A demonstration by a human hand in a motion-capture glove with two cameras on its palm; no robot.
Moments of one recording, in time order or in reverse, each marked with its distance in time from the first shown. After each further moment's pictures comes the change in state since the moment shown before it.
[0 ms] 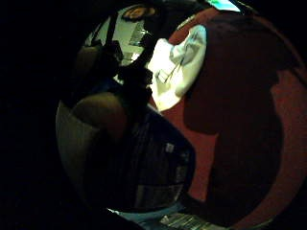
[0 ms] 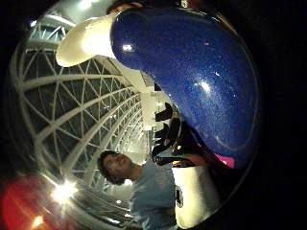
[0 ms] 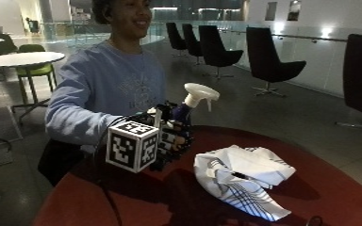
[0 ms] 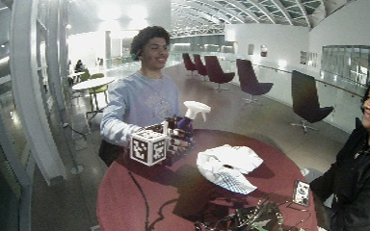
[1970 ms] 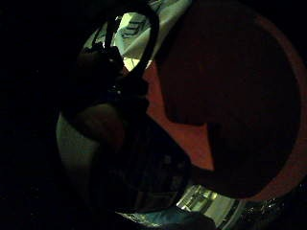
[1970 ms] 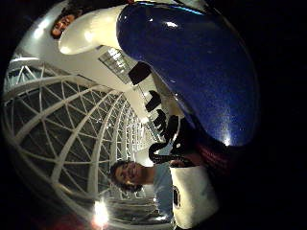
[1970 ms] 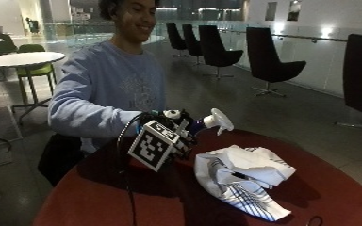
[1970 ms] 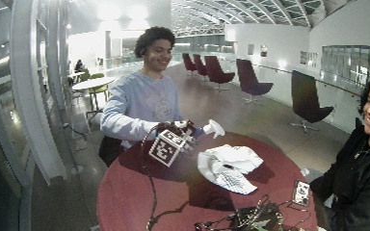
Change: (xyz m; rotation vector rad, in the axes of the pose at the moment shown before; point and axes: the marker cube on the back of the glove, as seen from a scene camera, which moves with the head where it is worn) arm 0.015 -0.005 0.051 -0.205 0.131 0.359
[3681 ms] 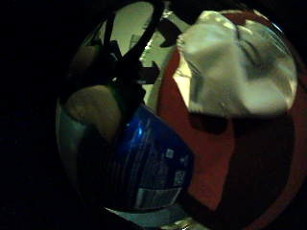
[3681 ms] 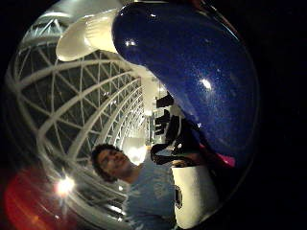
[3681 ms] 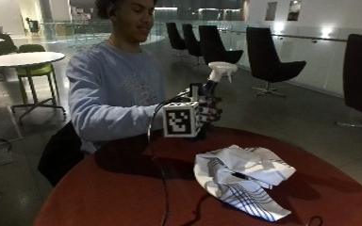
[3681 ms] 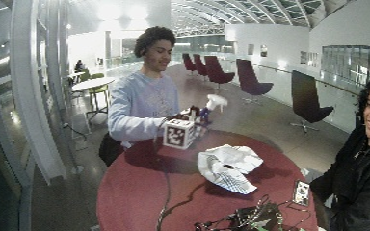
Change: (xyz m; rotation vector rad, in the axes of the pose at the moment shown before) arm -0.081 -0.017 0.052 -0.007 -0.025 -0.597
